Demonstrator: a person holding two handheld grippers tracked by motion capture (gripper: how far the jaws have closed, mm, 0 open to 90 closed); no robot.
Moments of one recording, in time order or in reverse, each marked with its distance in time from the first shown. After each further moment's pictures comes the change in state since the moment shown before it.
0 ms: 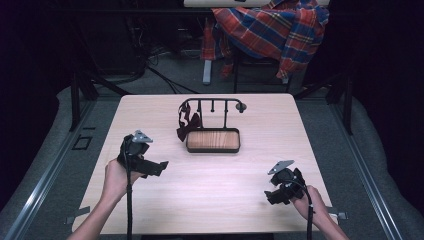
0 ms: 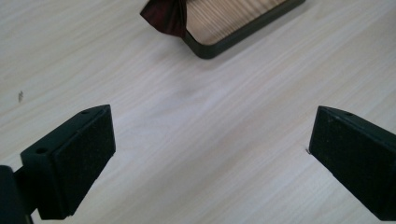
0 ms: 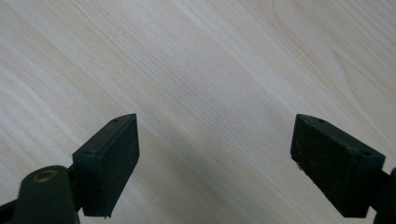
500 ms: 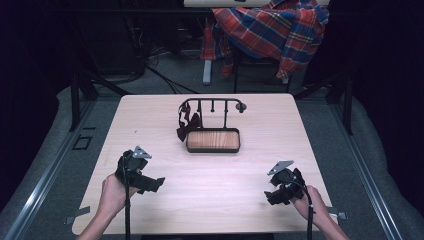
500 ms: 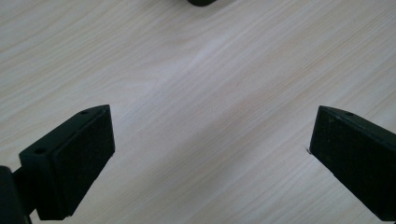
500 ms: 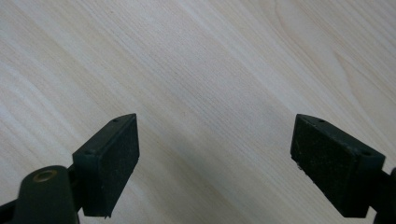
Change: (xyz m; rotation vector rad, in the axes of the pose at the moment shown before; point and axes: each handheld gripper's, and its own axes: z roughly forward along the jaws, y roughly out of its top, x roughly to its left) left arm -0.009 -0.036 0.007 0.076 0.009 -0.008; right arm 0.001 0.000 0.000 -0.004 0.004 -0.009
